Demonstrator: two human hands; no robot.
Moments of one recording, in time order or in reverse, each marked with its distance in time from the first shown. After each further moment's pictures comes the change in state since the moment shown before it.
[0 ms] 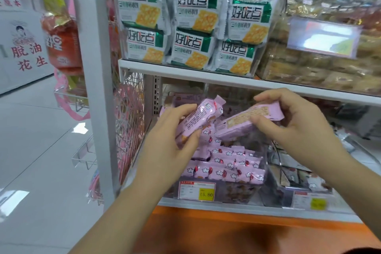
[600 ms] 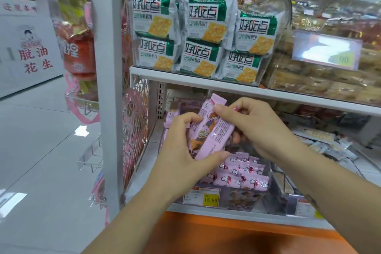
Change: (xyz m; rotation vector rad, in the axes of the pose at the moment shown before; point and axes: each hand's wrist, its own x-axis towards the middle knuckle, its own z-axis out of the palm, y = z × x) left_hand -0.007 0.012 0.000 -0.160 -0.142 -0.210; right_hand 0.033 -0.024 0.052 0.410 -0.152 0.285
